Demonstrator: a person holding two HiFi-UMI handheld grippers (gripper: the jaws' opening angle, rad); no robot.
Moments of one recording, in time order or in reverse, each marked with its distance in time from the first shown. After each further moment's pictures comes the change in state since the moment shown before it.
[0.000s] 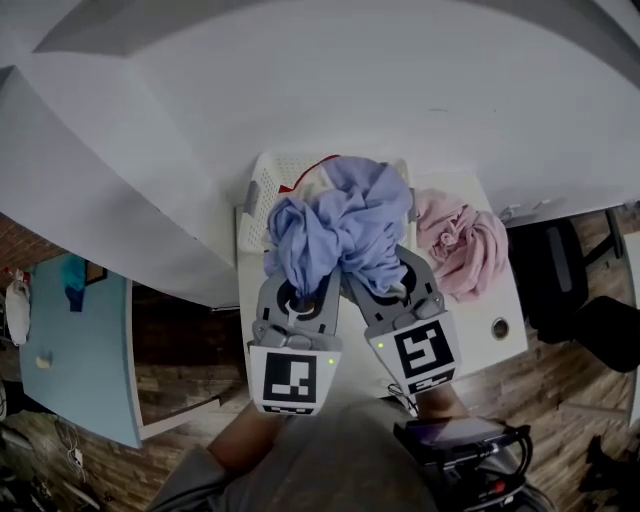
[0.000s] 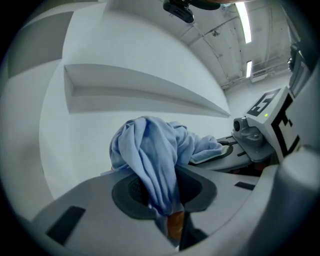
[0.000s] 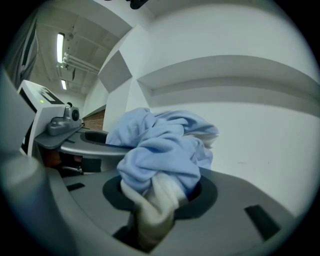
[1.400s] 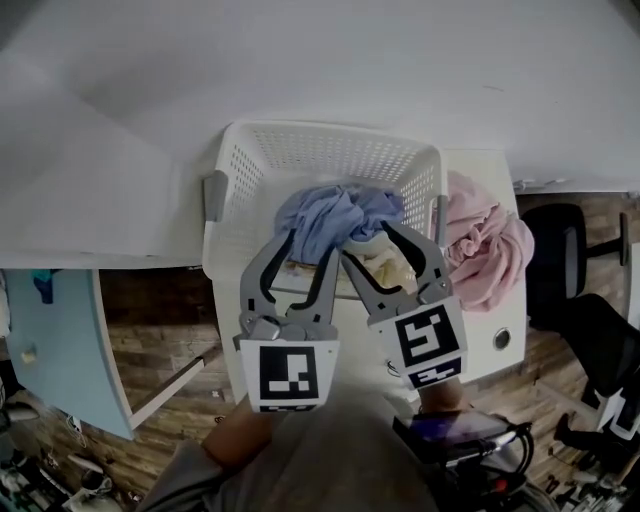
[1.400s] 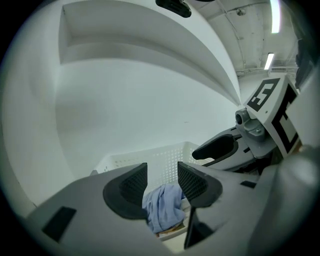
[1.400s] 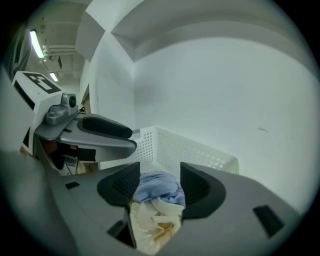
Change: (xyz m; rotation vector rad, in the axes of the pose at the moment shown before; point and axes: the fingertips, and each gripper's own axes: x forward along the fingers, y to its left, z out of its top) left arm 0.100 0.055 -0.089 -0.076 0.251 0.034; right arm 0.103 -0.049 -0.093 0.048 0.341 0.076
